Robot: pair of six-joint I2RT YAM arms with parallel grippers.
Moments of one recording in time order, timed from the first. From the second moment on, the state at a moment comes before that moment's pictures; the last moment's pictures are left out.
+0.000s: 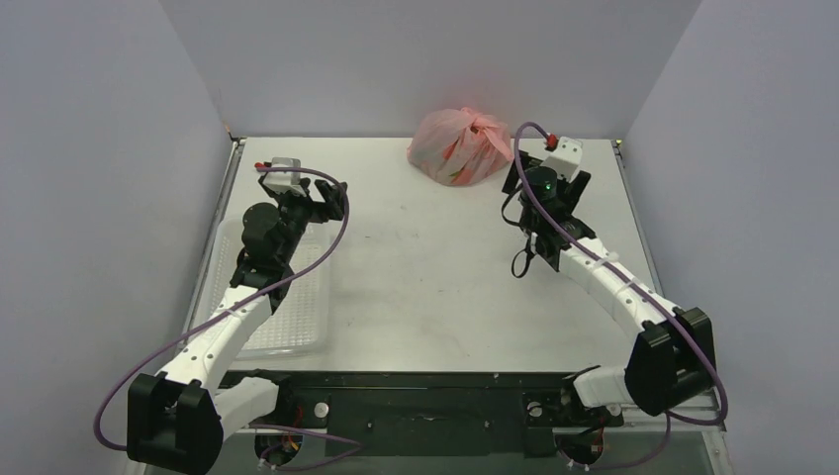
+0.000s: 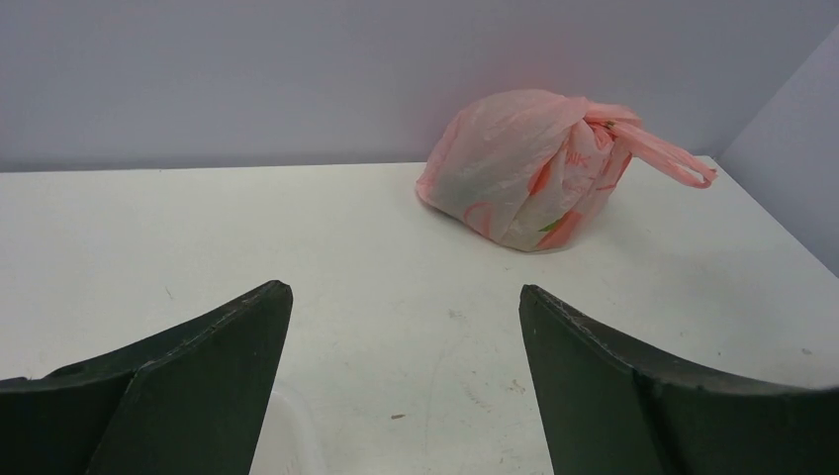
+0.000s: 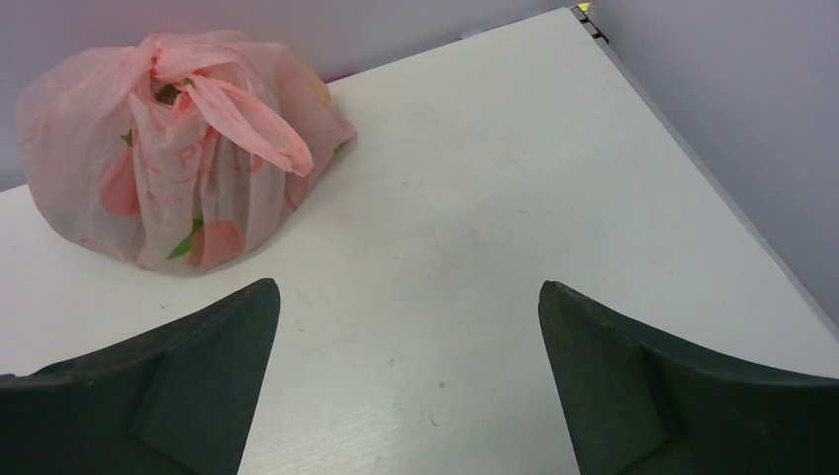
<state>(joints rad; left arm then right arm) -0.24 1.08 0.71 0.42 0.03 -0.22 0.39 1.30 0.98 -0.01 0.68 0.29</state>
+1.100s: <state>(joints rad) -0.35 1.10 0.71 0.41 0.11 -0.20 0.23 2.06 1.65 0.11 0.30 0.66</state>
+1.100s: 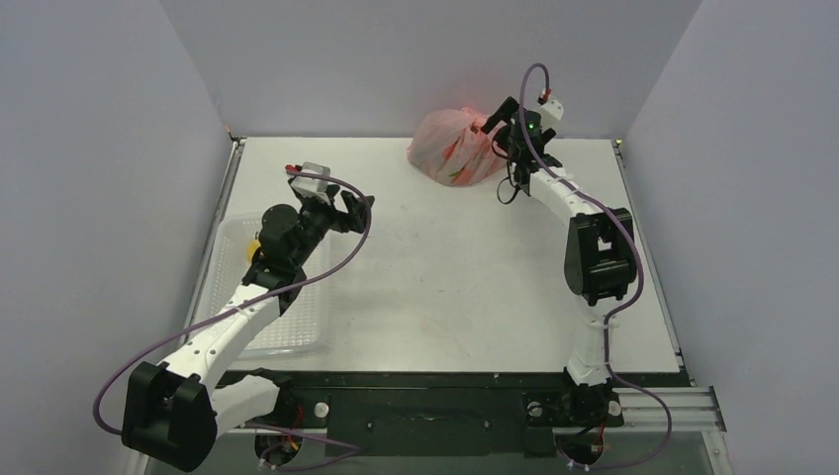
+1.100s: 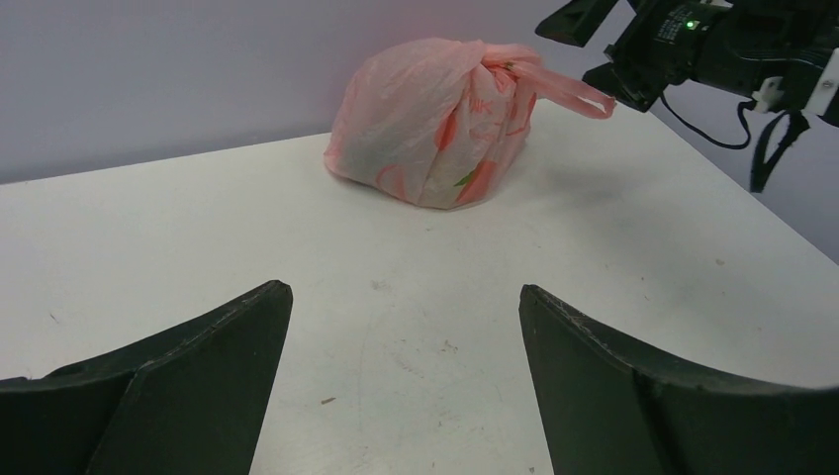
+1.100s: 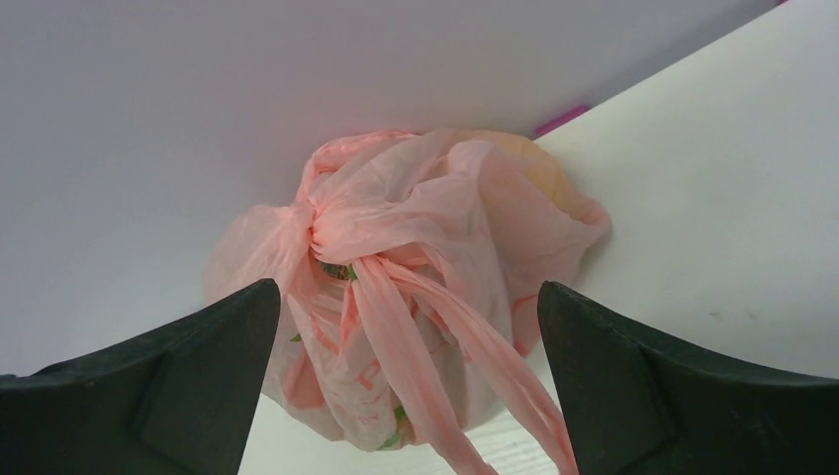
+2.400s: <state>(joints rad) -0.52 1.17 0.76 0.32 0.09 -0.10 0.30 1.94 1.13 0.38 -0.10 0.79</state>
